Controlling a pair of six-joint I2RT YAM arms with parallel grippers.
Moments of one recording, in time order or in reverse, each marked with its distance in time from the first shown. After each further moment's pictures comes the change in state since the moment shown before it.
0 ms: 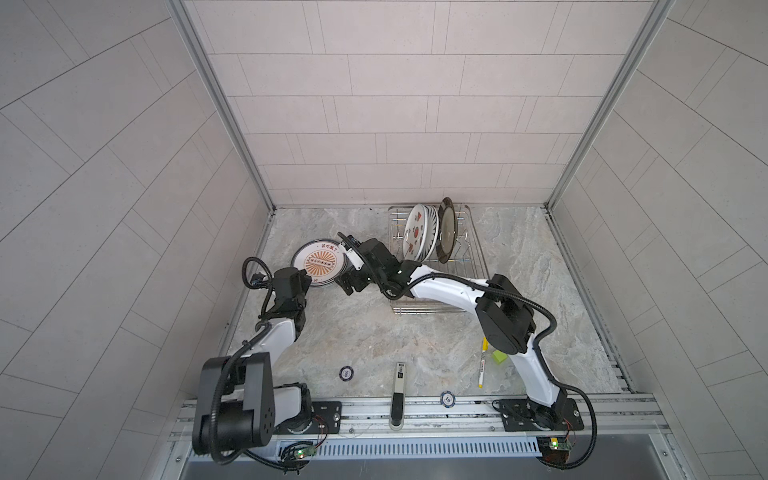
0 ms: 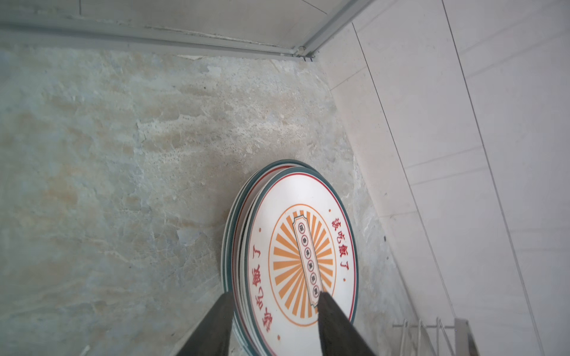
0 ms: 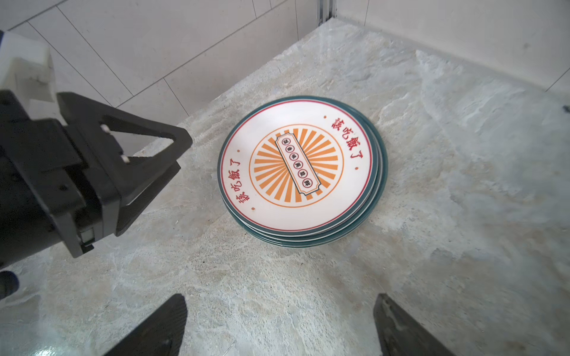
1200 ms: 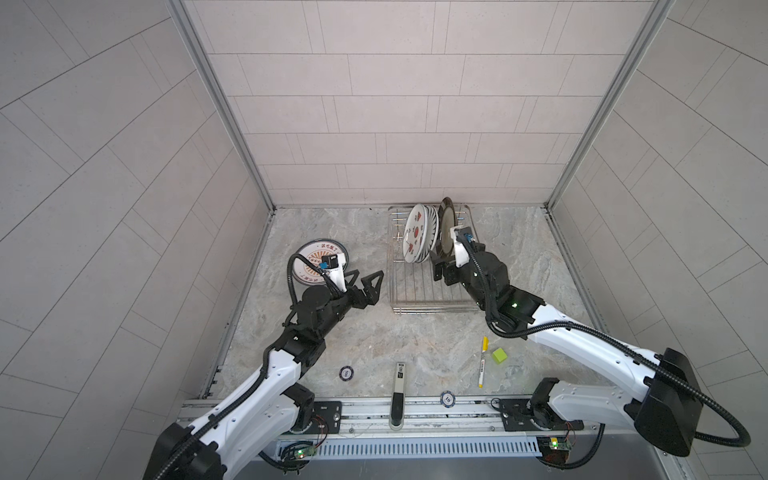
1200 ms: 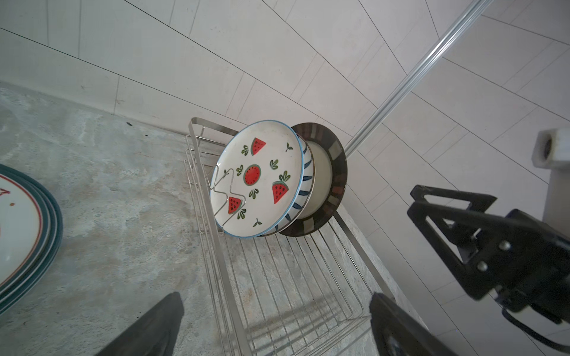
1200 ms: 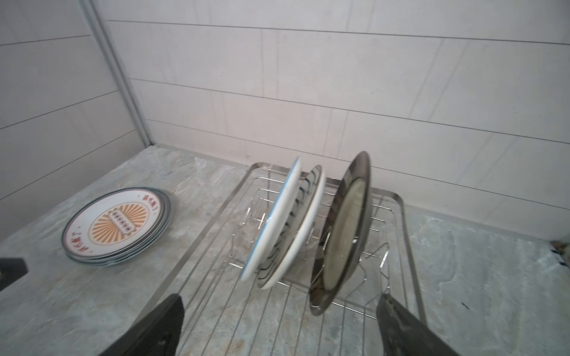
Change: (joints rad) left arm -0.569 -0.353 -0.026 0.055 0.312 0.493; right arm -0.209 -0.967 -0.843 0.166 0.473 -0.031
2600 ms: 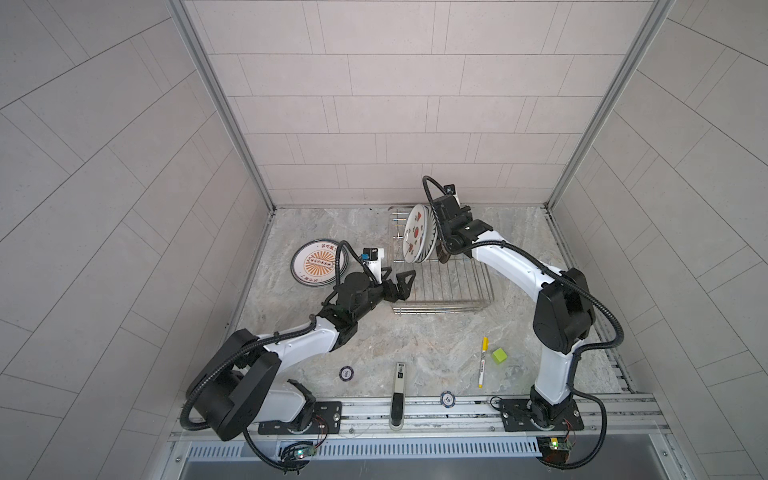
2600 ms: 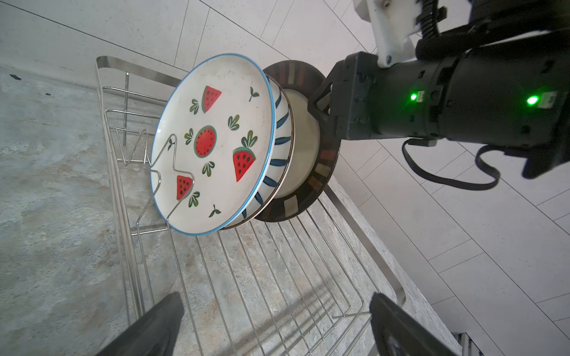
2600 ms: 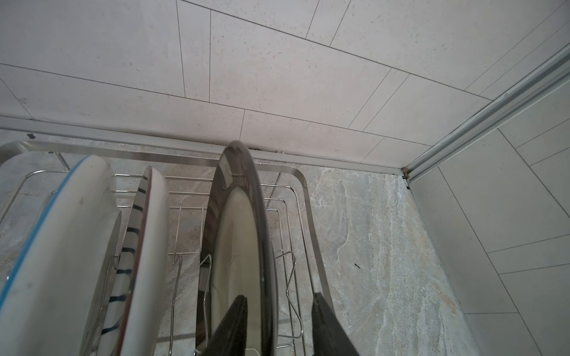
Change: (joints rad) left arm -0.160 0.486 0.114 0.323 -0.024 0.000; right arm -0.180 0.723 0.788 -0.520 0.293 0.057
